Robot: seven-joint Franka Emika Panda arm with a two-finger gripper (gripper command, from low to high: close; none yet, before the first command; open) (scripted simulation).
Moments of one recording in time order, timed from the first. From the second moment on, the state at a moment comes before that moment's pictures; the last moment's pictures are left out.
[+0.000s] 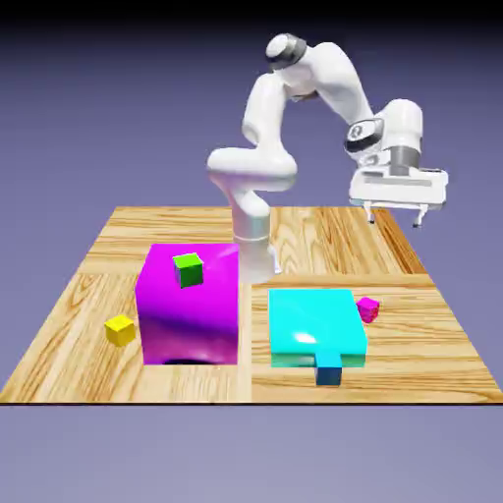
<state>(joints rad) -0.32 -0.81 1.24 -2.60 0.04 2.61 2.03</state>
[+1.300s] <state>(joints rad) -0.74 -0.97 1.87 -2.46 0.02 2.27 2.78</state>
